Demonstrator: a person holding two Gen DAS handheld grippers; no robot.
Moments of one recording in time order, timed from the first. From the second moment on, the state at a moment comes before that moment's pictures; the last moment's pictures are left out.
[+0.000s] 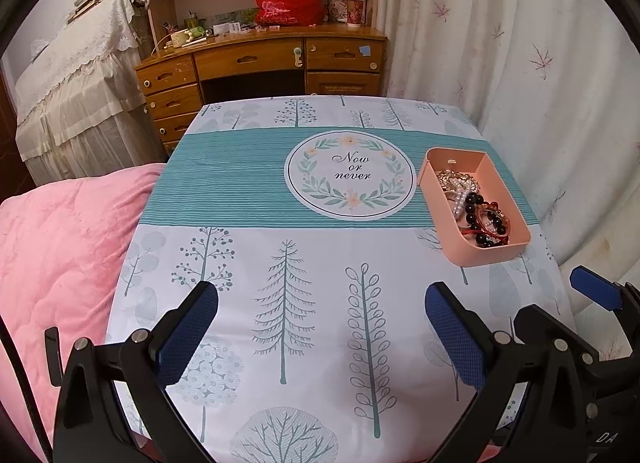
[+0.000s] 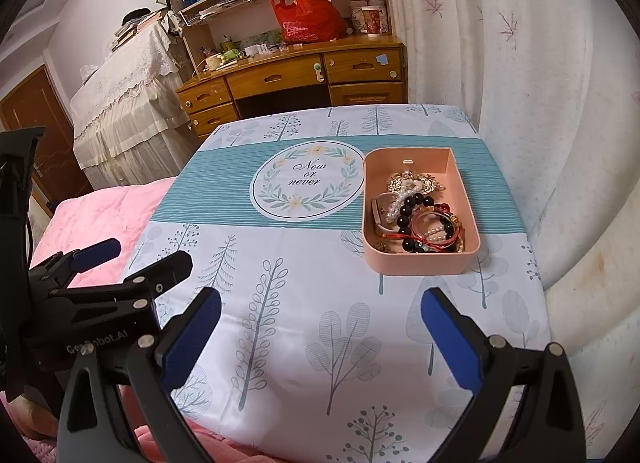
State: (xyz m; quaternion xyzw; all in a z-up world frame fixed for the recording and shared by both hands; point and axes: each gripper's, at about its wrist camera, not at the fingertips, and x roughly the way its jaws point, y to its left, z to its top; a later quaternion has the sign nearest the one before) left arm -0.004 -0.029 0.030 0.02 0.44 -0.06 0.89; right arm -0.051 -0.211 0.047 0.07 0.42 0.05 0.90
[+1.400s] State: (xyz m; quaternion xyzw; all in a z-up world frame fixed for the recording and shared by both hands) left arm 0.010 -0.031 0.021 0.03 0.45 -0.08 0.89; right arm -0.042 -0.219 0.039 0.06 0.43 0.03 0.90
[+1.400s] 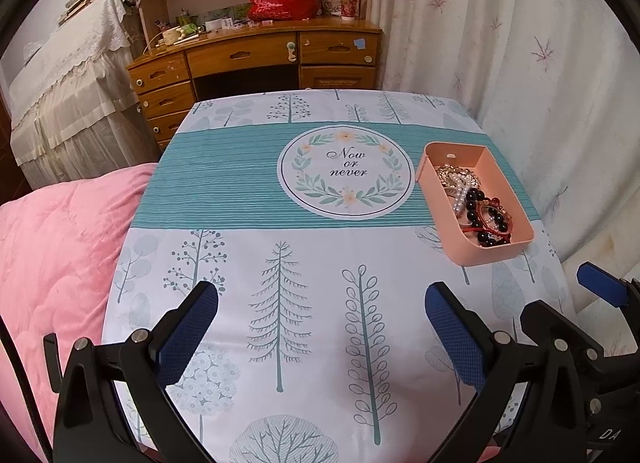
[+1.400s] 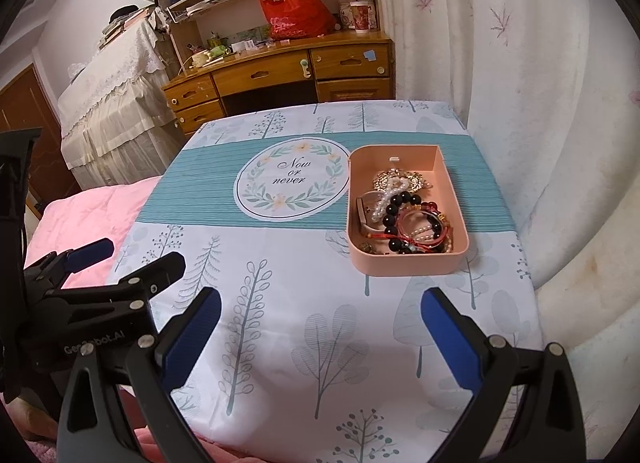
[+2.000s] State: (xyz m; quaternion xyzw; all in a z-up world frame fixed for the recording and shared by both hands) left arm 0.011 -0.032 0.025 0.04 0.44 -0.07 0.89; right arm -0.043 -0.224 0.040 0.05 0.44 -0.01 0.90
